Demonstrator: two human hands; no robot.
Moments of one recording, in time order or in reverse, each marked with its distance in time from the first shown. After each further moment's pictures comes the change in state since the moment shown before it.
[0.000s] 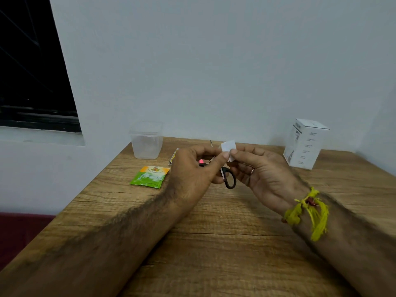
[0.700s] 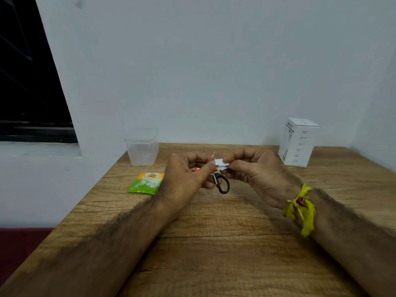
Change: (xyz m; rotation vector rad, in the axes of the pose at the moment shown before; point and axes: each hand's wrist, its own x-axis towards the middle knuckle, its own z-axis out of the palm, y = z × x) left_hand 0.007 -0.007 -0.008 0.044 -0.049 -0.077; right_hand 0.000 -0.002 -0.011 -0.303 -0.114 -0.176
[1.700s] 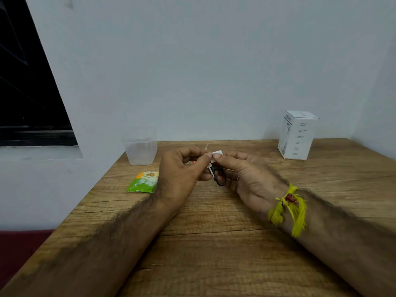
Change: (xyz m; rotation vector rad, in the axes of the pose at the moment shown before) left_hand -0.002 0.004 0.002 -0.002 0.085 0.065; right_hand -0.005 0.007 0.027 0.363 0.134 0.263
